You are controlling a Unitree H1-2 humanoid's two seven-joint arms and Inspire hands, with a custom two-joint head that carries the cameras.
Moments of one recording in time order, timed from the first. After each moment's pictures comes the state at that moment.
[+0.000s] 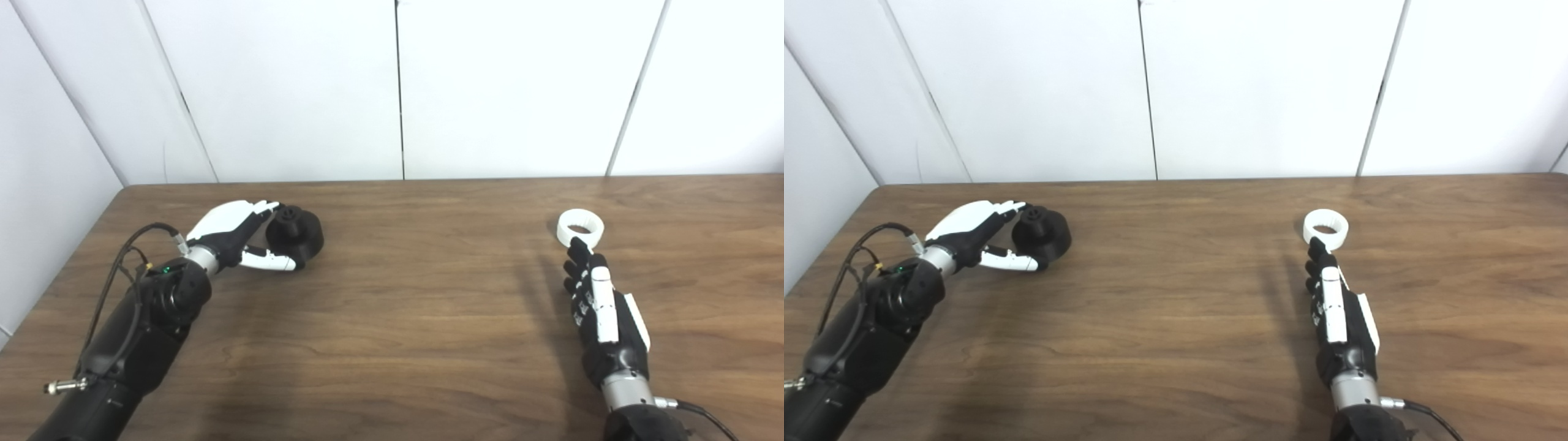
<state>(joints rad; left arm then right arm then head) -0.49 0.57 -0.25 0.27 0.62 0.19 -0.31 -0.04 0.04 -0.04 -0.20 0.07 0.22 -0.05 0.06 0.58</state>
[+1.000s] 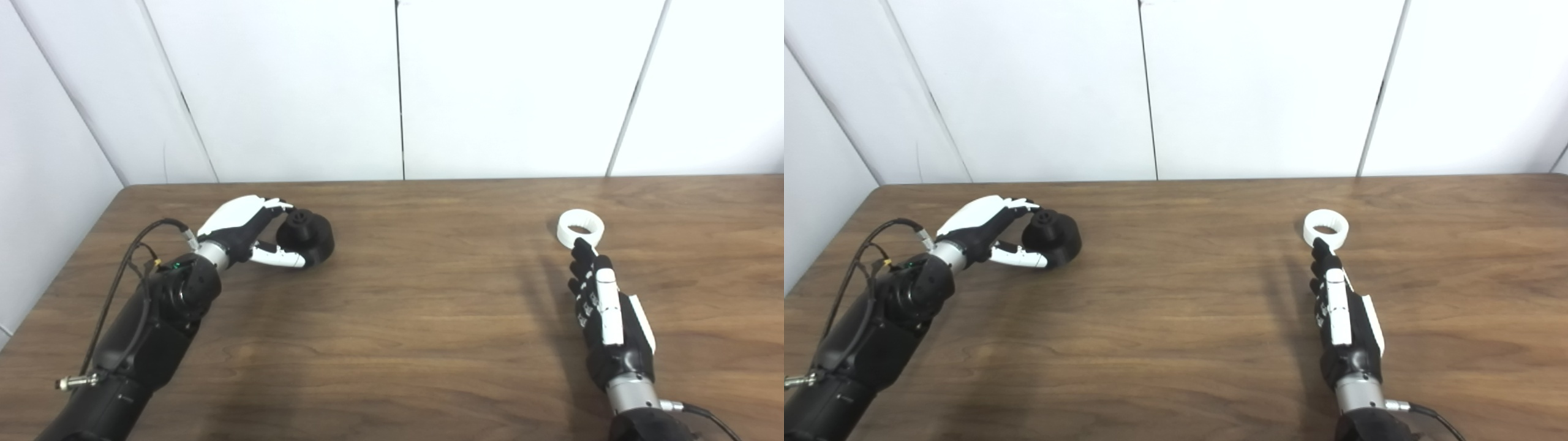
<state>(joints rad) -0.50 0.55 -0.25 0.29 0.61 0.14 -0.27 -0.03 0.03 -0.04 -0.22 0.08 0.22 -0.04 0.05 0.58</state>
